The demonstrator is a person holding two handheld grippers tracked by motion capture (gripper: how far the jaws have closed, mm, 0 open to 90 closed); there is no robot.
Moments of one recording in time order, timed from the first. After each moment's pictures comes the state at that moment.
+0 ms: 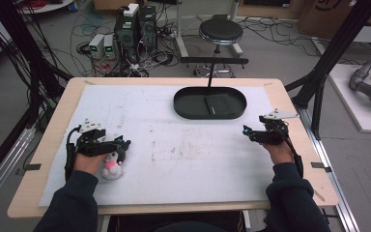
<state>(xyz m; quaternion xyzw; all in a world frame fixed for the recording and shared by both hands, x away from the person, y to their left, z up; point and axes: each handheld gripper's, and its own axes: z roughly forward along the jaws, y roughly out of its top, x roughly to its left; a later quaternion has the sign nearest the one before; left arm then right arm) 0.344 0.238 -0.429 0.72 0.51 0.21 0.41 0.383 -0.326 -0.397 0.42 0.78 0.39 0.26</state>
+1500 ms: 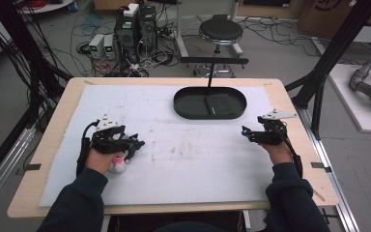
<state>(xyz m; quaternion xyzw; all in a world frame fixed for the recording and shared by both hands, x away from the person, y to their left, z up) 0.344 0.202 -0.407 0.76 0.42 0.23 0.45 0.383 -0.323 -0.399 0.42 0.78 0.39 0.25</state>
